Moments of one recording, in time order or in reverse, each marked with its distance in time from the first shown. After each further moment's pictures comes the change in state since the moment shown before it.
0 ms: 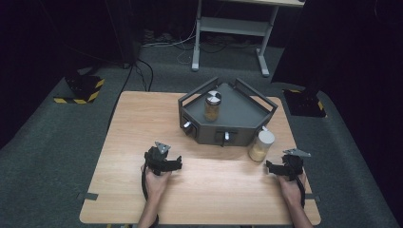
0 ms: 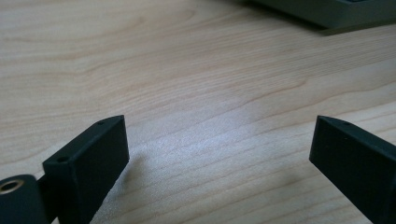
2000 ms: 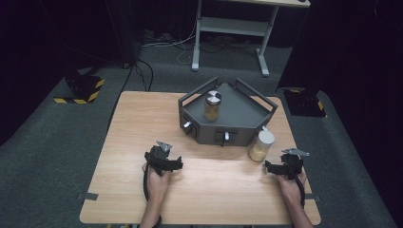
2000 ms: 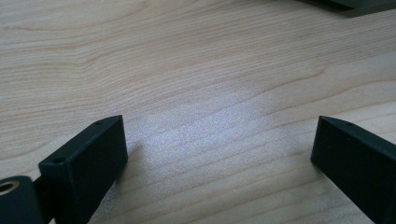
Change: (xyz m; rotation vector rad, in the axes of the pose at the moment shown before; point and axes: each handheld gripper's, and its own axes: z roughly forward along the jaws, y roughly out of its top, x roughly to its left) left arm -0.013 0.006 0.004 0.032 0.051 0.038; right arm 0.005 0.004 0.002 0.015 -0.008 0.010
